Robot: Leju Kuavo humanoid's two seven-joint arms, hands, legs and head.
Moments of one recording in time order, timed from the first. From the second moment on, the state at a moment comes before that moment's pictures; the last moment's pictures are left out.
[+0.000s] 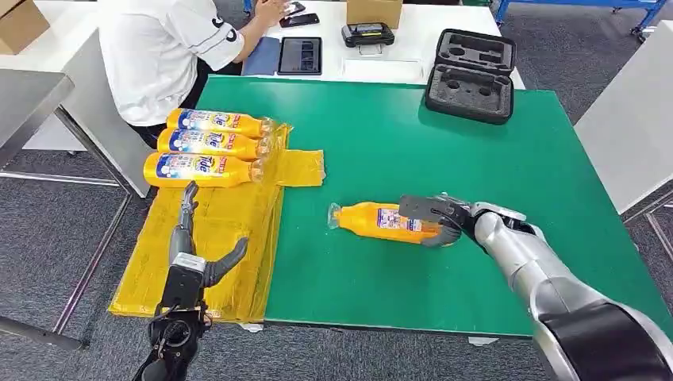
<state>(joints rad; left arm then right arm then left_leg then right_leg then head) -0.07 -0.06 -0.20 -1.32 -0.39 0.34 -0.62 -0.88 -0.12 0.51 -0.32 0.69 0.47 -0.17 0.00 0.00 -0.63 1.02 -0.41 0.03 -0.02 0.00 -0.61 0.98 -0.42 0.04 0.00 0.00</state>
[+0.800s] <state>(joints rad) -0.07 -0.06 -0.20 -1.31 -0.37 0.34 -0.62 -0.84 -0.12 0.52 -0.34 0.61 0.30 -0.35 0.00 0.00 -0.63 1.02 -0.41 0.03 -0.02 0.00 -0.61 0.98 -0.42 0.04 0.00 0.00</state>
